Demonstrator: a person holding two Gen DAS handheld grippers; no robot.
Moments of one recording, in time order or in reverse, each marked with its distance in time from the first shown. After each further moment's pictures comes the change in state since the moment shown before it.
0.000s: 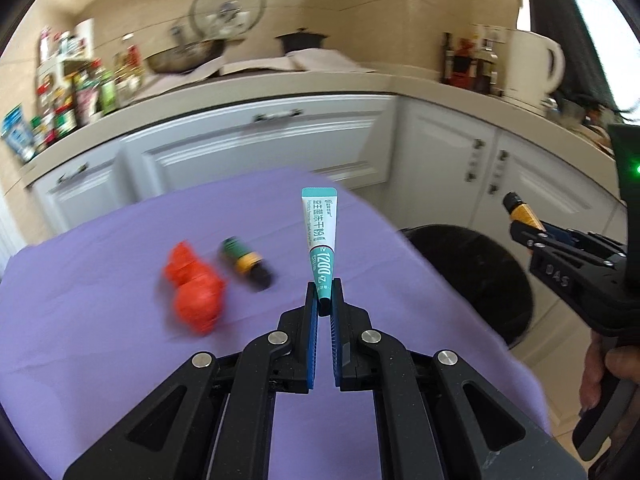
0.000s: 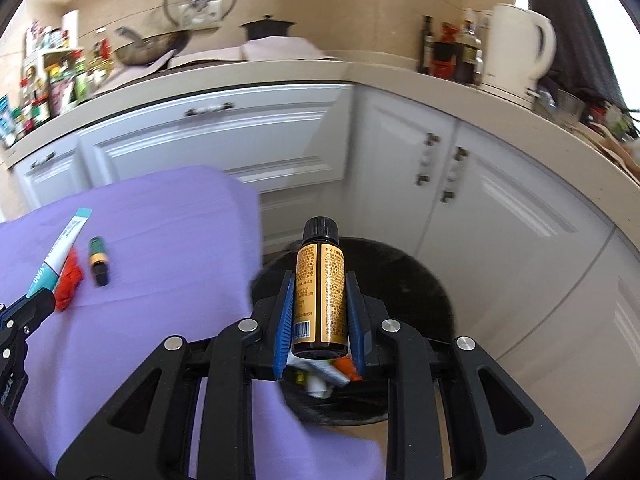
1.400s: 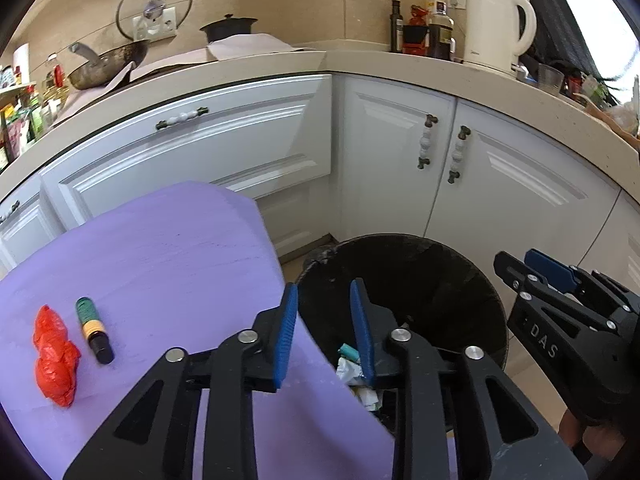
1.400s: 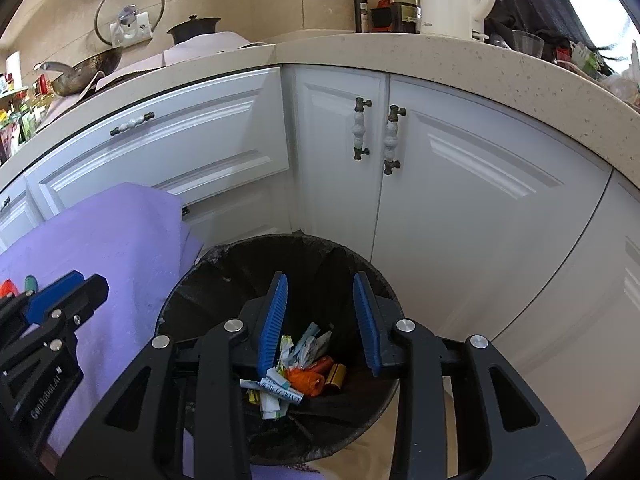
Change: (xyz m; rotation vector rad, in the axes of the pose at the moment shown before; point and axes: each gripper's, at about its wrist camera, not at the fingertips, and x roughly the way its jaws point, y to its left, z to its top) left arm 0.091 -0.099 0.036 0.071 0.053 -0.082; right arm 0.054 -0.073 -0.007 0.138 0.037 -0.048
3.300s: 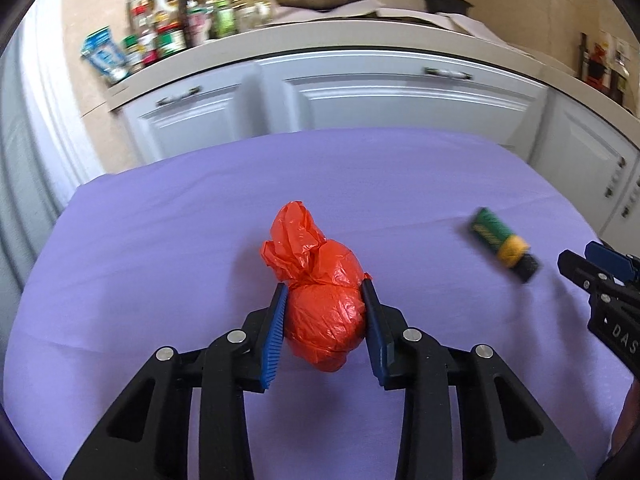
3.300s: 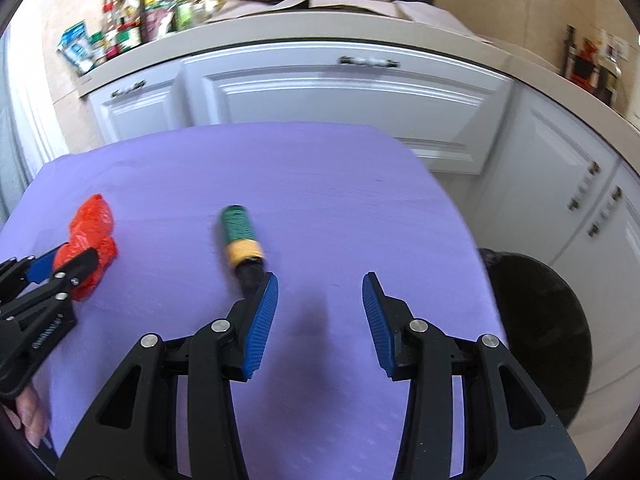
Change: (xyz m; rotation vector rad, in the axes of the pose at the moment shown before) left arm -0.070 0.262 -0.090 -0.306 0.106 0.433; right arm -0.011 0.271 -0.031 -0.398 0.121 0.365
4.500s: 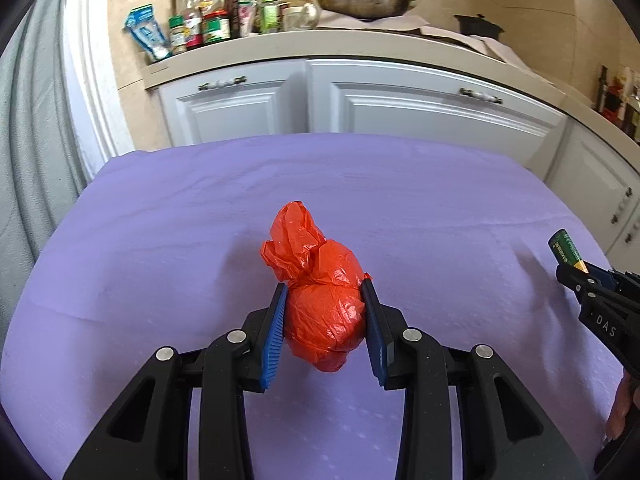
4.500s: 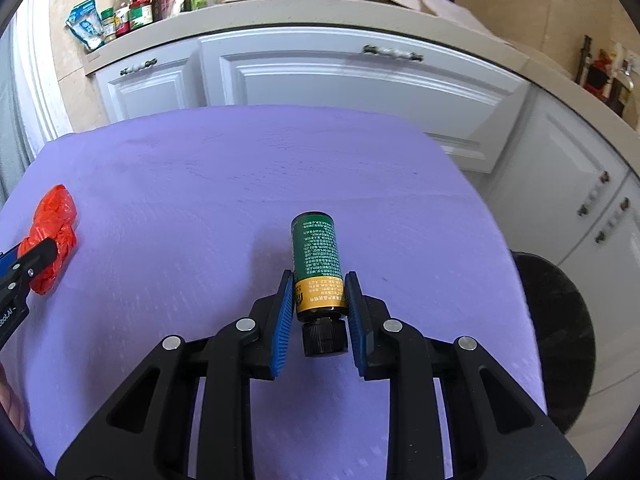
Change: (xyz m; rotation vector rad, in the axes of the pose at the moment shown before) left arm -0.019 0.043 -0.013 -0.075 -0.025 -0.013; right arm -0.003 0.015 -0.010 -0.014 0.023 -0.036
